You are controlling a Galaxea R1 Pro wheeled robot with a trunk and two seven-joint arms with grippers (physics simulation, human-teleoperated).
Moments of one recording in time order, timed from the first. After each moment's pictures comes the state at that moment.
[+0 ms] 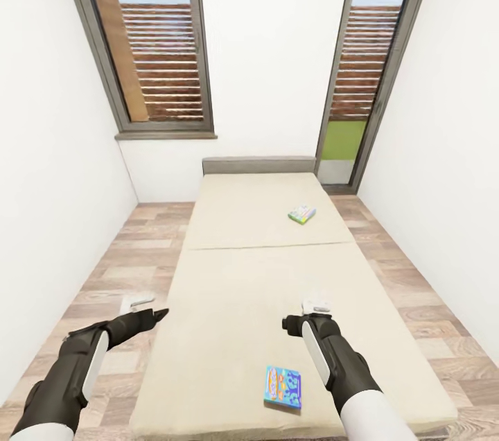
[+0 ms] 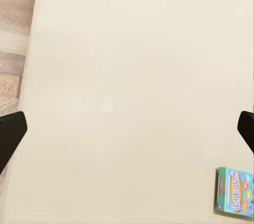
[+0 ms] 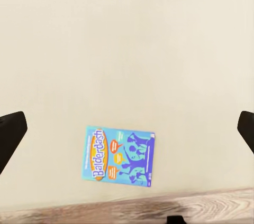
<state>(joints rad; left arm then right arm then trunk) -0.44 0.07 0.29 -1.09 0.01 0.63 -0.40 -0.56 0.17 0.02 -0.86 -0.10 0.66 -0.23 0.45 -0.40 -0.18</state>
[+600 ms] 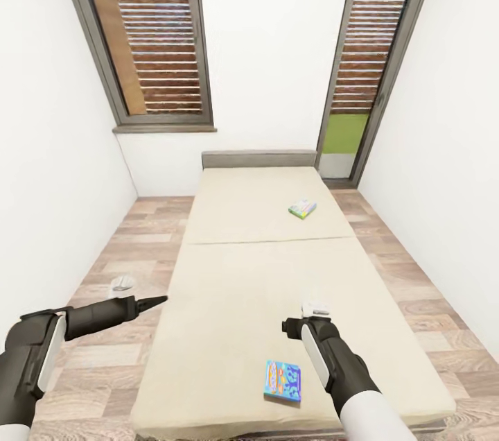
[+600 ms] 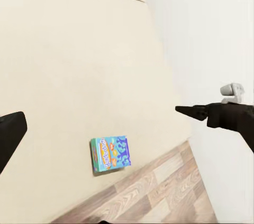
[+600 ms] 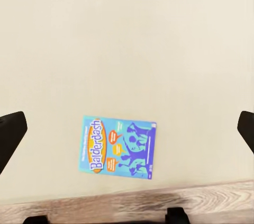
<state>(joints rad) -0.43 0.20 0.34 -1.29 0.00 0.91 -1.12 -0.56 0.17 0.02 -0.82 -0.10 0.63 -0.23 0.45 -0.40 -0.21</state>
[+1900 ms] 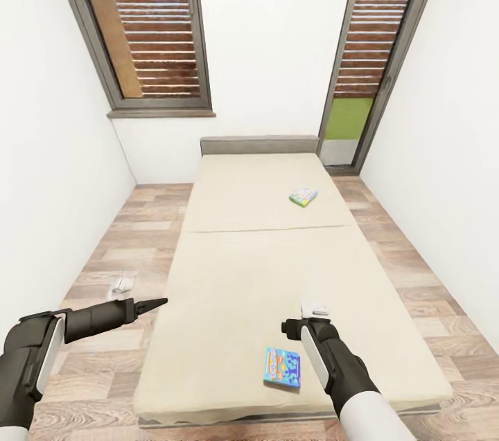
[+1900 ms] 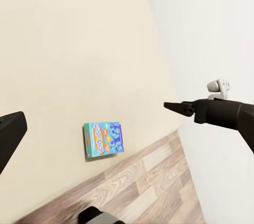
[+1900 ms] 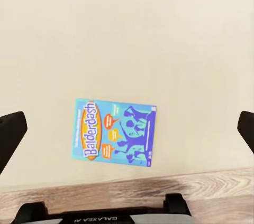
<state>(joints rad) -0.43 0.21 0.34 -1.28 0.01 0.91 -1.17 -0.56 0.17 0.02 -0.81 -0.10 0.62 -0.23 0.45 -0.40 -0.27</state>
